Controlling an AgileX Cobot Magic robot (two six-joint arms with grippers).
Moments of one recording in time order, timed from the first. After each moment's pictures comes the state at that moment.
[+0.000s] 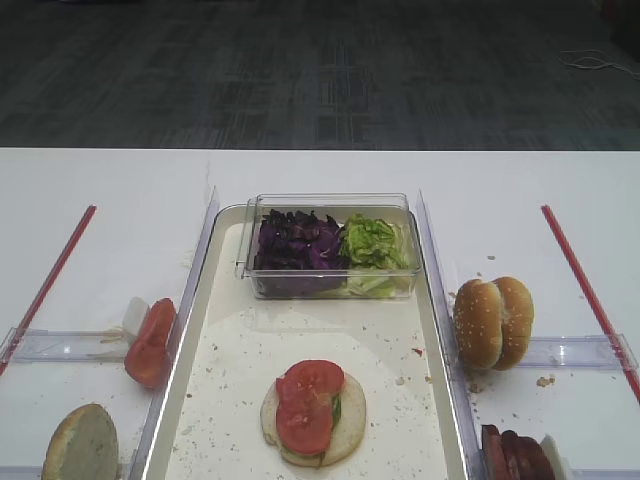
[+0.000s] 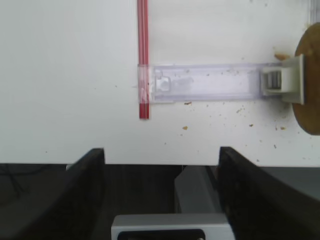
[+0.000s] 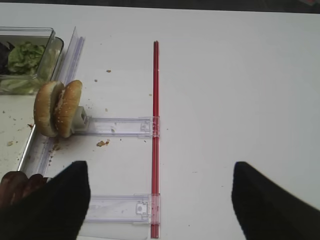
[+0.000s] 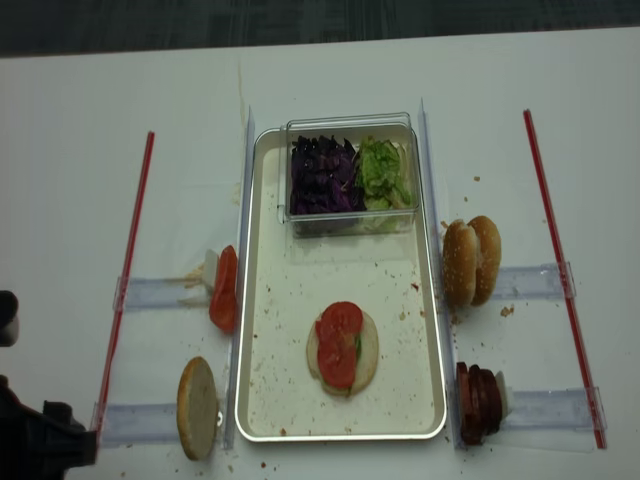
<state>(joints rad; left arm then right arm) -0.02 0.65 -0.50 0.07 1.15 -0.09 -0.05 -0.01 -0.49 0.01 1.12 -0.06</state>
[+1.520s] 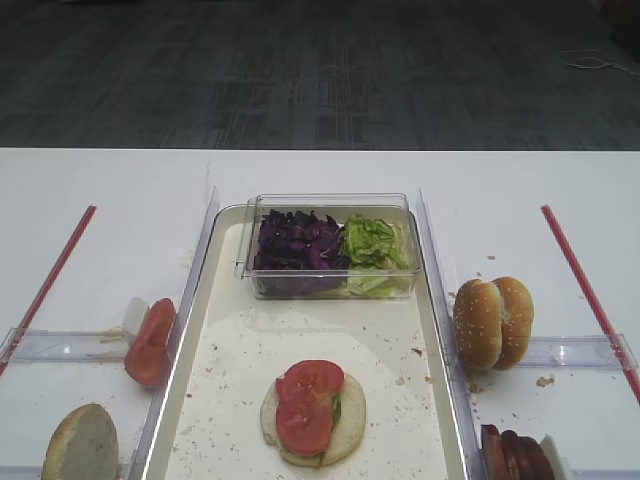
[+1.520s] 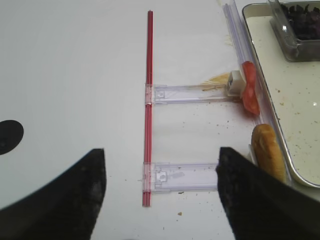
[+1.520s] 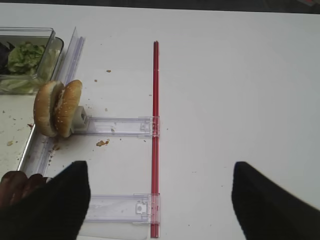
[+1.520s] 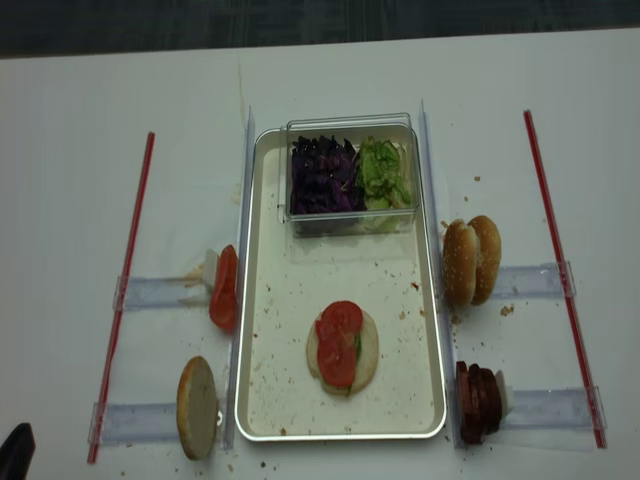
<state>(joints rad) -0.02 -0.02 -0.49 0.07 1.18 -0.09 -0.05 -0.01 -0.49 0.01 1.12 -0.06</state>
